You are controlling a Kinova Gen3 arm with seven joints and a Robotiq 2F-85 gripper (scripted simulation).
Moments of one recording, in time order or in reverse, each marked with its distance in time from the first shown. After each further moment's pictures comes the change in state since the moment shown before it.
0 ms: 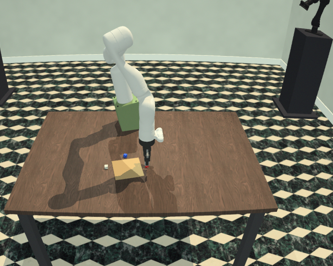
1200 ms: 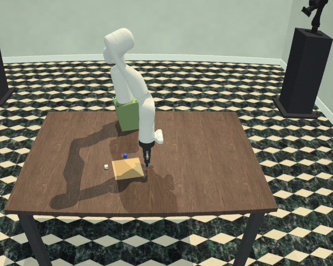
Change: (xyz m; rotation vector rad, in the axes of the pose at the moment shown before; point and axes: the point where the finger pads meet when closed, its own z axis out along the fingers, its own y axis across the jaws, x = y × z) arm -0.001 0.002 0.008 -0.004 0.001 0.002
